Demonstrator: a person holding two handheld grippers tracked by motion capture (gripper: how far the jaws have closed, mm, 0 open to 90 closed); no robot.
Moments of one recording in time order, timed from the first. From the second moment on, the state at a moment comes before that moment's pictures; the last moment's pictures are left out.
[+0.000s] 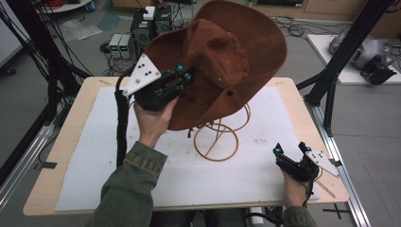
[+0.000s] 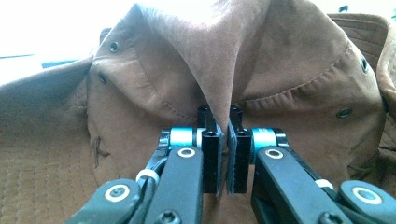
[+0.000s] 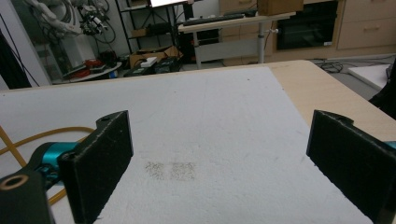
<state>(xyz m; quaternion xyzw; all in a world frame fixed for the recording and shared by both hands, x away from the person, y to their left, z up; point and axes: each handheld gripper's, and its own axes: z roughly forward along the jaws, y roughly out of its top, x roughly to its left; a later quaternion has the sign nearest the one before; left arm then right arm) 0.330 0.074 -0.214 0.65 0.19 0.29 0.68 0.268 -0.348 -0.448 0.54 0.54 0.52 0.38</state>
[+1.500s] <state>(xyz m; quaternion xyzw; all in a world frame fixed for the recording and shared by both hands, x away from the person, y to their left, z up) 0.341 0.040 -0.265 0.71 0.19 0.24 0.63 0.266 -0.343 -0.445 0.52 0.54 0.53 0.39</state>
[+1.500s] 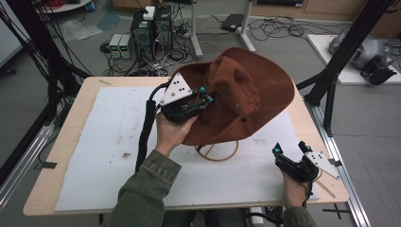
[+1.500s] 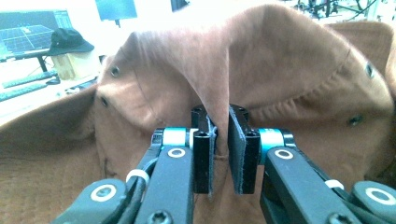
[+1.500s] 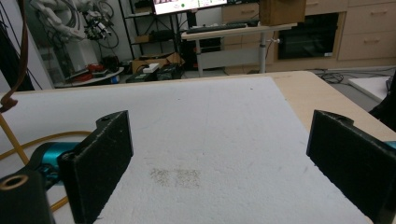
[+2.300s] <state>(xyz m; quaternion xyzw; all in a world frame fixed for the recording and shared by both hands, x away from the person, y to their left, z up) 0.321 0.087 -0.244 0.62 0.24 0.33 0.67 0.266 -0.344 -0.444 0.52 0.54 0.53 0.39</state>
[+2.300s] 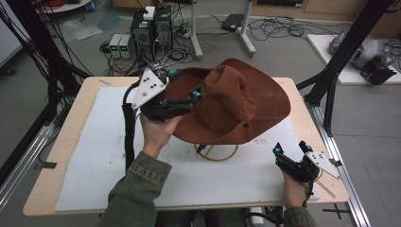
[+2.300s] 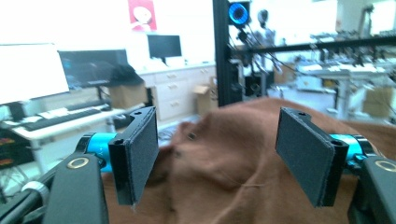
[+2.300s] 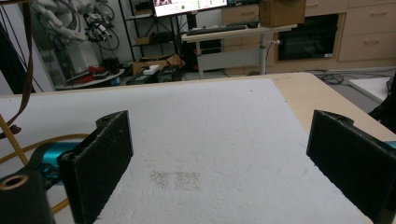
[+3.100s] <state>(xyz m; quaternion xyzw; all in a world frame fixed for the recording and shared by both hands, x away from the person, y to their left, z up) 0.237 0.269 -0.254 0.50 0.38 0.49 0.61 0.264 -0.342 -0.440 0.52 0.53 0.54 0.40</state>
